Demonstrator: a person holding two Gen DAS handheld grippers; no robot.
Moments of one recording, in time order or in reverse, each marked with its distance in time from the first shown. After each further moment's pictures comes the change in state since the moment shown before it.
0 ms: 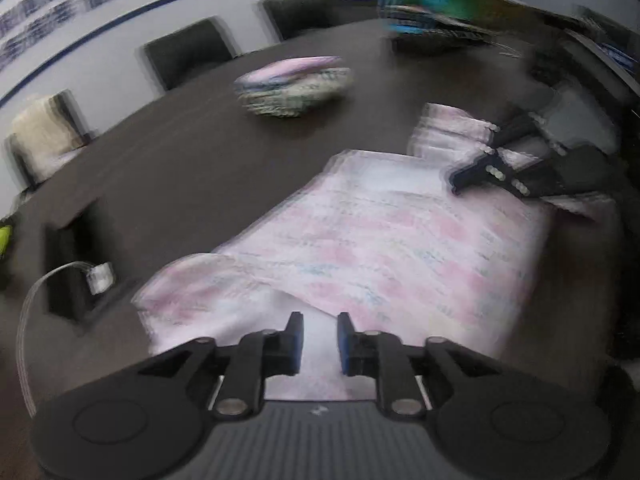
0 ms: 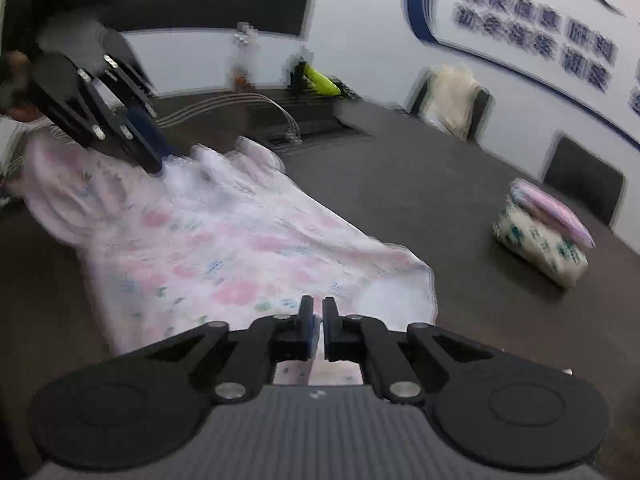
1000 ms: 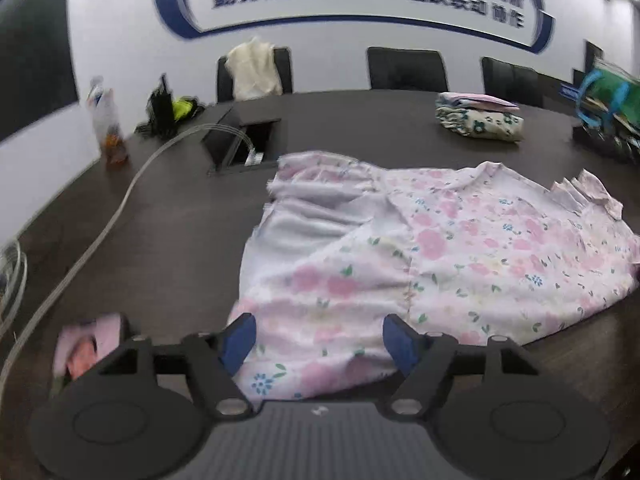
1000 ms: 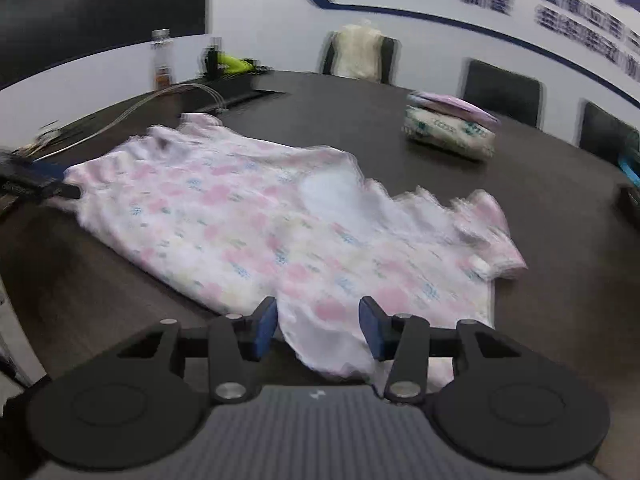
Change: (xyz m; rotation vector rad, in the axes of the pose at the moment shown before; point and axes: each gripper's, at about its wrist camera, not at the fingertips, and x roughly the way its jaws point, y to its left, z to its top) left arm -0.023 -0.079 -0.126 -0.530 -0.122 0.366; right arm -0.093 0.012 -0.092 0.289 0.049 -0.143
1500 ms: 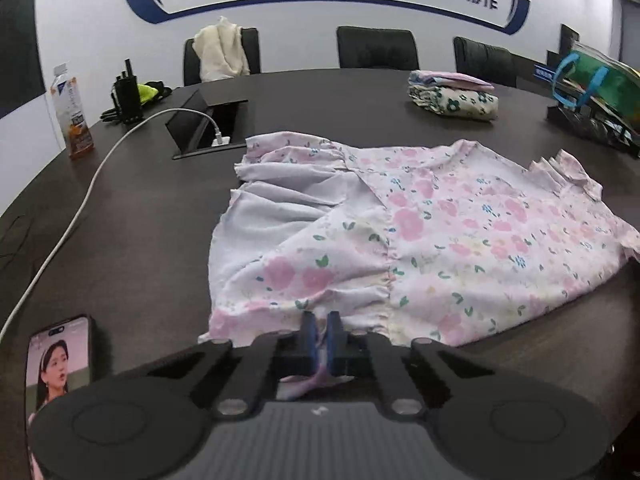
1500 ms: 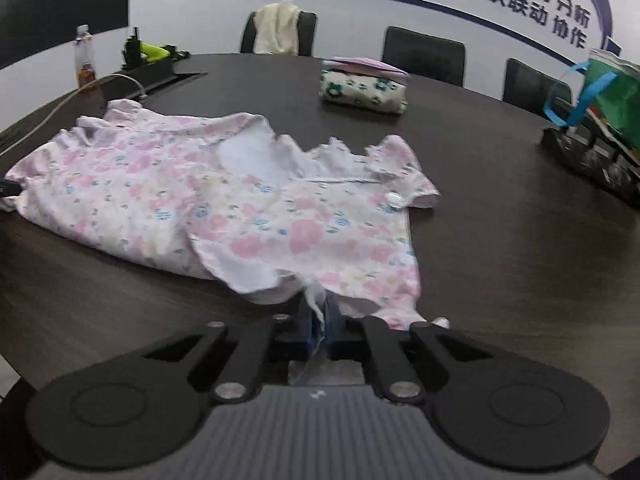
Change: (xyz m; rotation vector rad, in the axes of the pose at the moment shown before) left arm 0.008 -0.002 0.008 0.070 0.059 -0.110; right arm -0.011 -0.021 -0.027 0.112 0.062 -0.191
